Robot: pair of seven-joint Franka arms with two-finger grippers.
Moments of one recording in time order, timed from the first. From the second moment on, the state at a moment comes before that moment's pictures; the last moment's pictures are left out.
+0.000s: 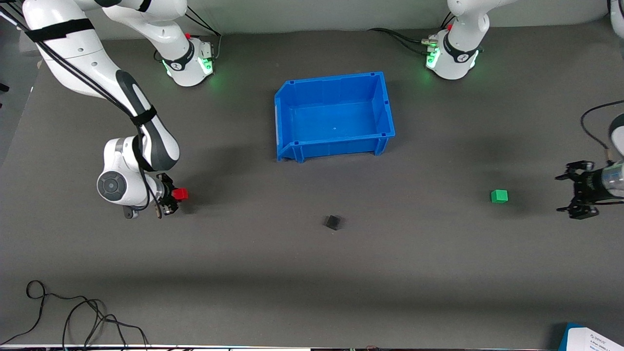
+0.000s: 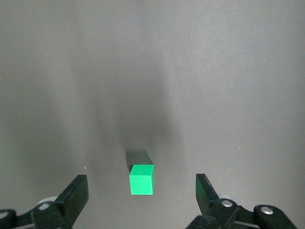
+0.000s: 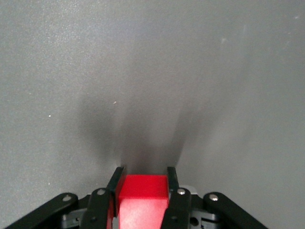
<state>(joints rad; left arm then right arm) 0.31 0.38 -0.04 -1.84 -0.05 2.10 -1.16 0.04 0.49 0.02 -2.03 -0.08 2.28 1.44</state>
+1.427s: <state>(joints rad) 0.23 0.54 -0.04 -1.96 0.02 2.30 -1.35 0.38 0.86 0.04 -1.24 0.16 2.06 1.98</state>
